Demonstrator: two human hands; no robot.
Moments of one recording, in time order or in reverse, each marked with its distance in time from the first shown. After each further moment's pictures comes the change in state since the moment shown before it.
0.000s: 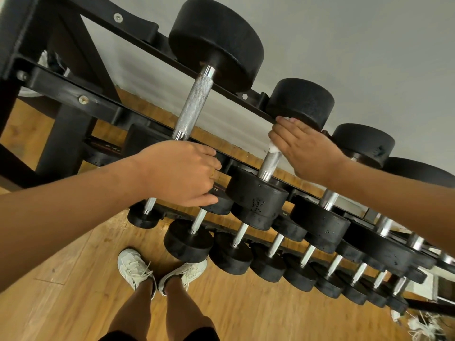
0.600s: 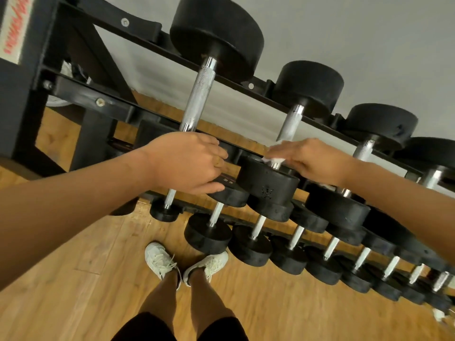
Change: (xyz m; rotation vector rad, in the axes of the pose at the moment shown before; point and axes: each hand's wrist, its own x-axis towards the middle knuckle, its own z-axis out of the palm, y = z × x) left_hand 0.004 -0.001 -0.015 -0.002 -0.064 0.006; right_hand -0.019 -0.029 0.003 0.845 0.123 -0.078
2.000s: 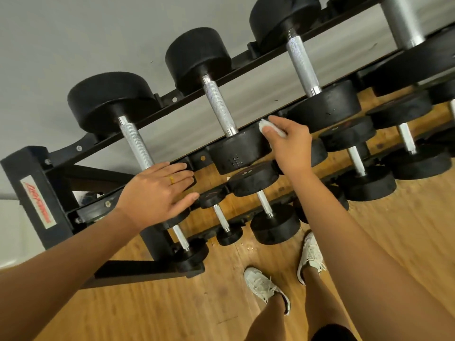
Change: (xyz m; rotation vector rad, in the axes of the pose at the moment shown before) left_hand 0.005 0.010 -0.023 0.093 -0.066 0.026; right_hand -0.029 -0.093 0.132 1.162 1.391 1.068
